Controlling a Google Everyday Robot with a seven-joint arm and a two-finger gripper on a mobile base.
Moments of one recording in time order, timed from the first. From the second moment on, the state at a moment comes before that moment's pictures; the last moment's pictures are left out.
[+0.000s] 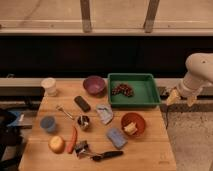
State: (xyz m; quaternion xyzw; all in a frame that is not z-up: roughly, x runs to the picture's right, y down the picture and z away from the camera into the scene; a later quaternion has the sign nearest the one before) arm 0.397 0.077 0.727 -0.23 0.25 0.70 0.63
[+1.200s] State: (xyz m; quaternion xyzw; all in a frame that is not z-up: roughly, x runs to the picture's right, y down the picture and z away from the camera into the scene) arm 0.233 0.076 0.723 -0.27 0.18 0.59 0.74
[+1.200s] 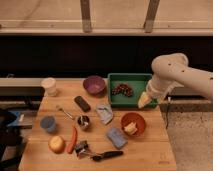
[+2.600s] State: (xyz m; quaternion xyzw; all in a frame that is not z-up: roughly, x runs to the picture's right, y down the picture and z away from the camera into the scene) arm 0.154 0.153 0.718 -0.34 0.17 0.53 0.75
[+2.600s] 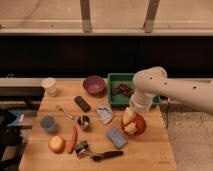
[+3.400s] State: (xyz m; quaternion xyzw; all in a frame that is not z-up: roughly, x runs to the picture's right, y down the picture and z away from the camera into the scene) arm 0.117 0.197 0.720 -0.40 0.17 0.50 0.75
